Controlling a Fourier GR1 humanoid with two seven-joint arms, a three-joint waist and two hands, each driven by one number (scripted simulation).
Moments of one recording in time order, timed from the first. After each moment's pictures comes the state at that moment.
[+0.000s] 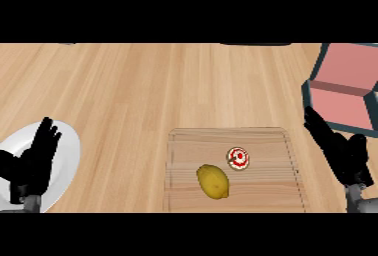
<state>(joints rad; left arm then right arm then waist) 0.02 0.43 -0.07 -1.37 0.36 0.30 -0.03 -0.06 -0.49 0.18 -1.46 -0.23 -0.05 0.12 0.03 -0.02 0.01</state>
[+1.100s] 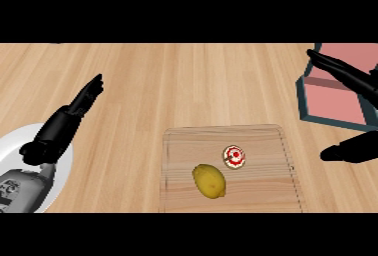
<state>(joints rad) -0.24 0.53 -0.26 -1.51 0.16 0.04 -0.11 -0.40 -0.78 0.16 -1.65 0.05 0.28 -0.33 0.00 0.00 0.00</state>
